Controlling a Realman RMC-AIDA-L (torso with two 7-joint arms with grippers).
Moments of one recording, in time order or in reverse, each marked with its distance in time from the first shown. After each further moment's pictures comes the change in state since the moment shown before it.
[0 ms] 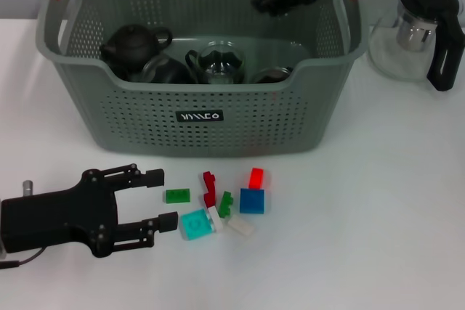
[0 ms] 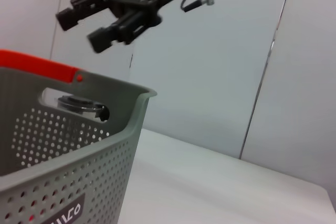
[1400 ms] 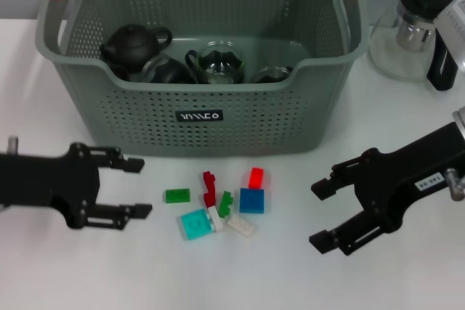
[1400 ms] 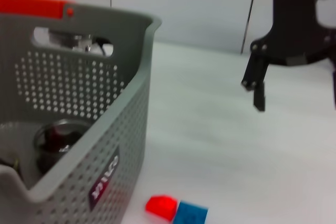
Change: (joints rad) left arm -0.120 0.014 -0.022 0.282 0.266 0.016 -0.110; right arm -0.319 0.008 -0.013 0.058 0.200 -0.479 -0.134
